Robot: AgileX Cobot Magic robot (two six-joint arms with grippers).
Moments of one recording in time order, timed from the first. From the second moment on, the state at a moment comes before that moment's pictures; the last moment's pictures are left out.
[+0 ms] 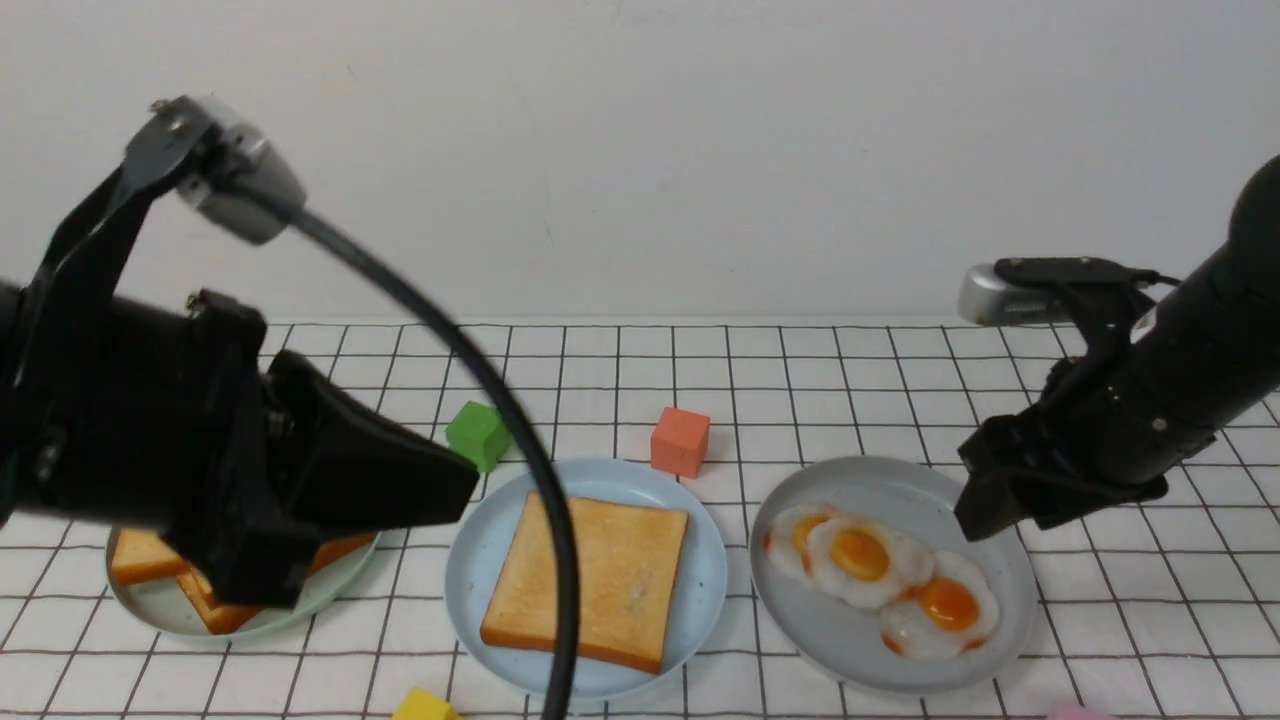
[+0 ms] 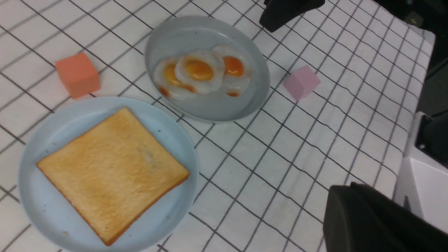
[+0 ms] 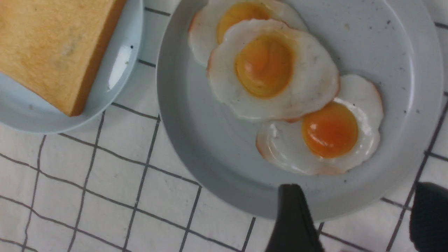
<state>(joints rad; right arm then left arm) 0.19 1.64 -1.19 0.33 0.91 -0.29 -0.19 1.05 -0.92 -0.89 0.98 0.93</state>
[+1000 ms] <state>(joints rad) 0.18 2.05 -1.39 0.50 0.89 -0.65 -0.19 0.99 -0.85 -0.90 0.92 0.91</state>
